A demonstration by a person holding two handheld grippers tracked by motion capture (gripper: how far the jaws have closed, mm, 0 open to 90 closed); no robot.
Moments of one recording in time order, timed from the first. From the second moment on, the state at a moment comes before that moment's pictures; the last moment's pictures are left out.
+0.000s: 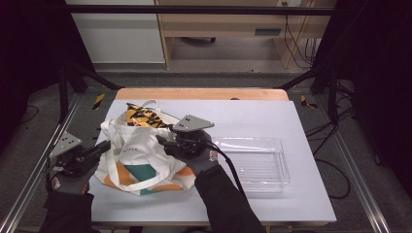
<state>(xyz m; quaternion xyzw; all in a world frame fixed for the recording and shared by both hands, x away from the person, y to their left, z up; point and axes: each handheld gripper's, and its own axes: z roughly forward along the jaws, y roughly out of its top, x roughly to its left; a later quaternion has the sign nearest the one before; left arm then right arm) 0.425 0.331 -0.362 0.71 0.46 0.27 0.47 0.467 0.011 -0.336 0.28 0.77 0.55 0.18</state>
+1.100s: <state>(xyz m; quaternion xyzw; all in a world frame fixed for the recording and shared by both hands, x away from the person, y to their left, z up) 0.404 0.306 -0.327 0.69 0.41 0.31 0.52 0.419 0.006 -0.366 0.23 0.79 0.55 0.12</state>
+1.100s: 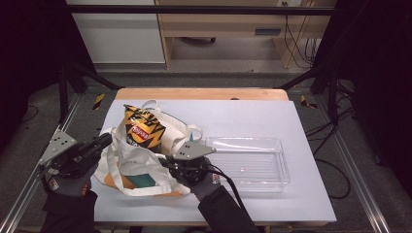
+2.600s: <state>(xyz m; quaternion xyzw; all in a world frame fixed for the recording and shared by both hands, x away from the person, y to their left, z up) 0.410 0.294 -0.383 0.76 0.42 0.26 0.43 0.421 0.013 -0.393 0.28 0.78 0.55 0.10</state>
